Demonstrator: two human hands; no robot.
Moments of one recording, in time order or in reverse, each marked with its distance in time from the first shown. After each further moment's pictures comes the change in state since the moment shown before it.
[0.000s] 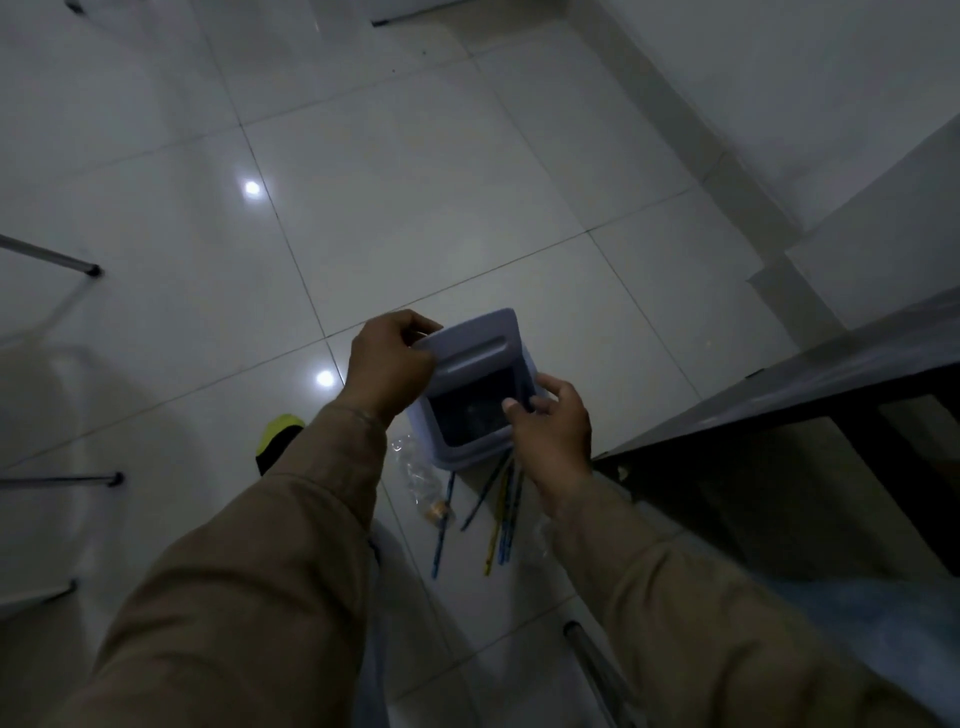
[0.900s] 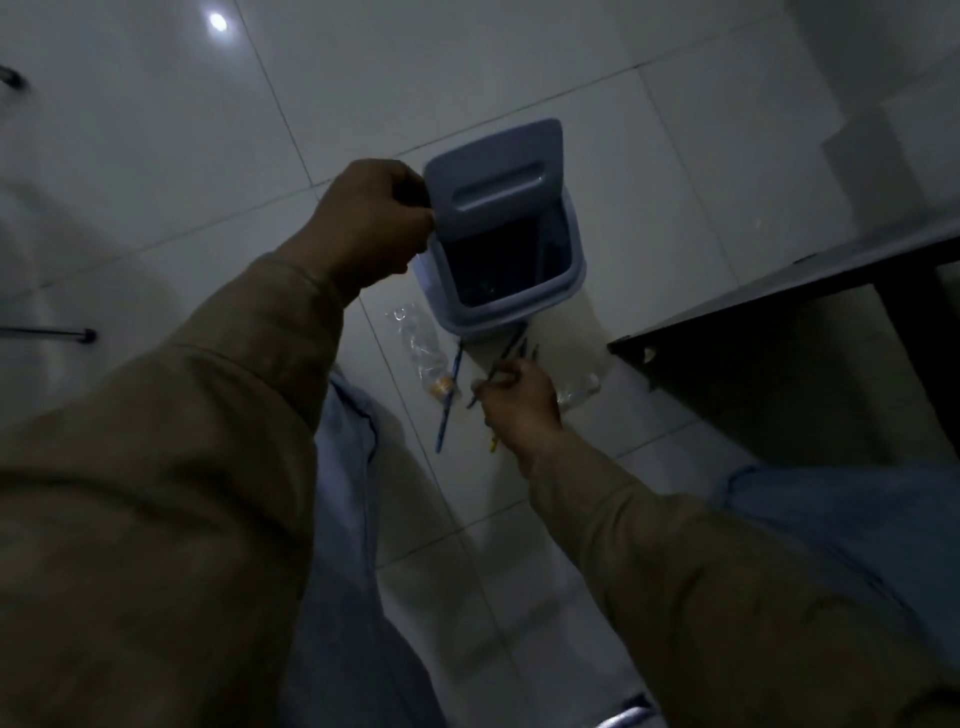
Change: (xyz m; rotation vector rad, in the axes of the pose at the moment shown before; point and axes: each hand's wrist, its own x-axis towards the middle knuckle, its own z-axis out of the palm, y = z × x) left_hand -0.023 -0.021 -0.017 0.113 -0.167 -0.052; right_hand -0.023 0.116 0.041 -0.228 -0.174 0.297
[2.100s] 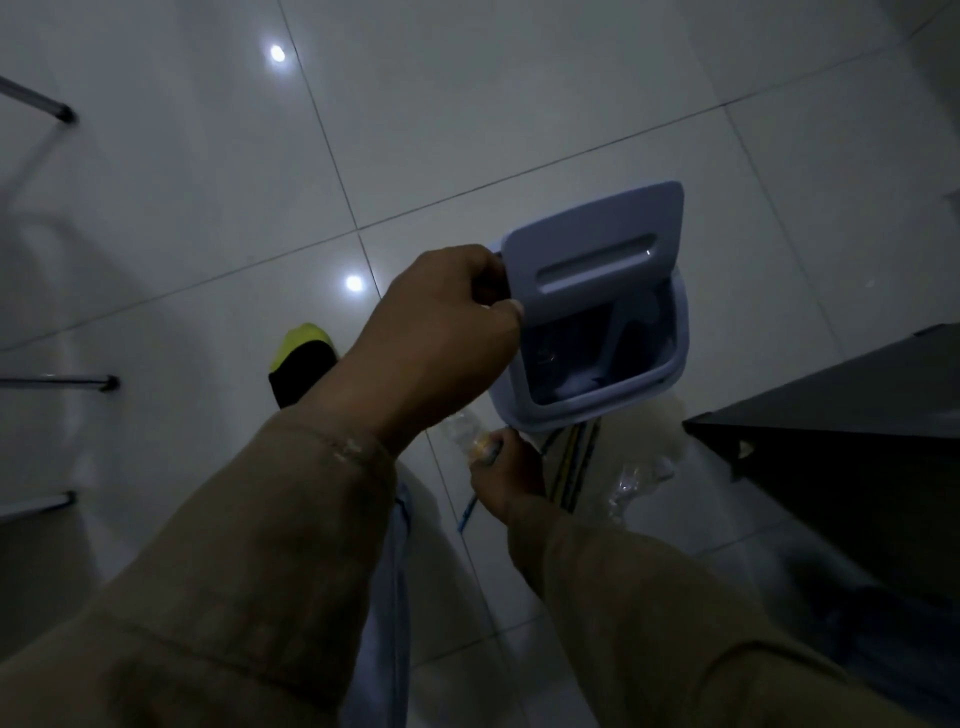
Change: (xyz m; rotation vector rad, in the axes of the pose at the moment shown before) left_hand 0.015 -0.010 0.004 0.002 -0.005 0.023; right_hand 0.124 0.047 0.091 -0.491 -0.027 -0.100
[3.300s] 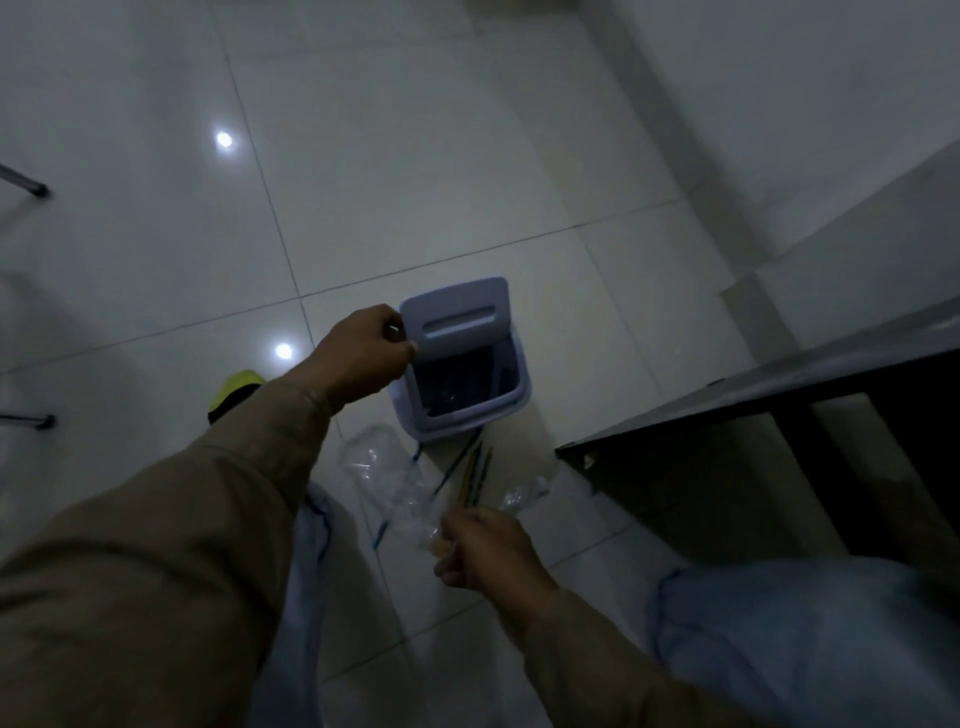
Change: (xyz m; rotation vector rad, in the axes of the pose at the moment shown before) left_hand -0.017 0.013 -0.005 -0.018 -0.049 -0.062; right_hand -0.205 -0.007 -0.142 0.654 -0.189 0.115
